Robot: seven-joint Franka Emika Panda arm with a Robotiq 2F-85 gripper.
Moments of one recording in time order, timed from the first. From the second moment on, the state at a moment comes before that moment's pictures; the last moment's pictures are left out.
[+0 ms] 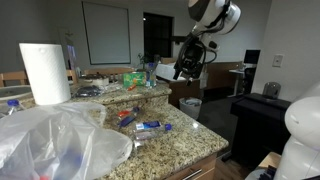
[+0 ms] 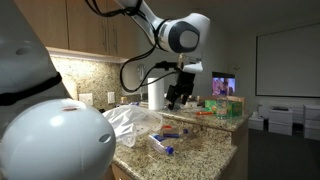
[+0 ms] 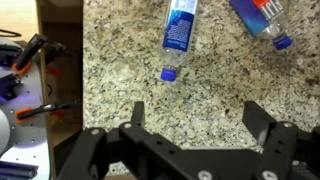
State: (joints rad) arm -0.11 -0.48 -0.04 -2.50 0.42 2.08 1.35
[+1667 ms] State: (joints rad) arm -0.11 0.08 -0.14 -2.61 1.22 2.09 0.83
